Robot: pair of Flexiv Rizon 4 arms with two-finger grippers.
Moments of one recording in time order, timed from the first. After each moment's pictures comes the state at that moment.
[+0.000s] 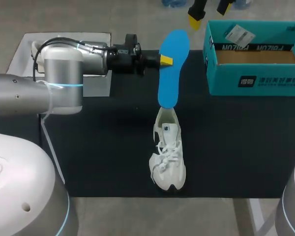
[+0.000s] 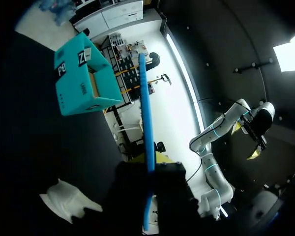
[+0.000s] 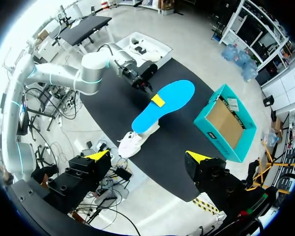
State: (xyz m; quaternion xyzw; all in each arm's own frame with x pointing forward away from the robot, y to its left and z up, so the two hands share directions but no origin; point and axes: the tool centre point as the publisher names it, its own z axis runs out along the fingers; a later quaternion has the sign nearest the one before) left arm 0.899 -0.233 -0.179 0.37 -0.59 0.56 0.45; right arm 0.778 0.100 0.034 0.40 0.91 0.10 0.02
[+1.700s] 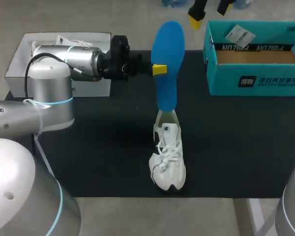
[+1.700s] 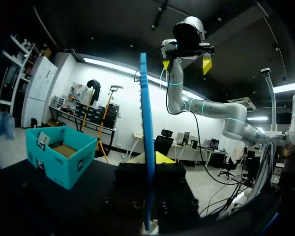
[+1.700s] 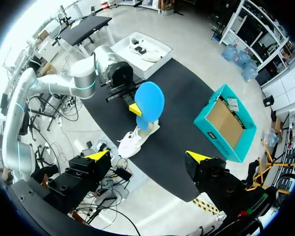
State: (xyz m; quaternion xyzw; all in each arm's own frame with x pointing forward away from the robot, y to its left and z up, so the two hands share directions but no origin) left arm 0.836 -0.214 -0.147 0.02 -0.66 0.73 0.19; right arm 0.777 0.100 0.034 0.40 0.91 0.10 0.02
